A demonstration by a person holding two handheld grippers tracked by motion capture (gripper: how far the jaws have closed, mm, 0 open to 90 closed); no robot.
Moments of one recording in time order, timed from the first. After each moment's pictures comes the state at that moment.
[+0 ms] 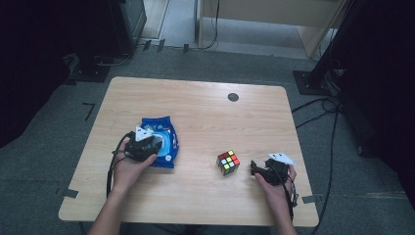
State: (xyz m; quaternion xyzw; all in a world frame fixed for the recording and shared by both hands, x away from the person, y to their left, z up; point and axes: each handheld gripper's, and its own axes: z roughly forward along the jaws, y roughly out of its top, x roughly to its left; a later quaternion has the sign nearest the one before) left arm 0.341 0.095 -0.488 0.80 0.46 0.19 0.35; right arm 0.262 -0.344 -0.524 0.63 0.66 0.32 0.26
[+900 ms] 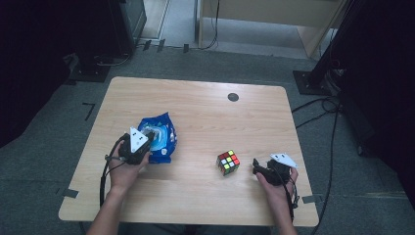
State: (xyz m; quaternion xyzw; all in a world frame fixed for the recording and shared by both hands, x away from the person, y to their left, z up) left arm 0.315 0.098 -0.460 0.78 0.37 0.30 0.40; right arm 0.258 -0.345 -0.520 0.63 0.64 0.33 0.29
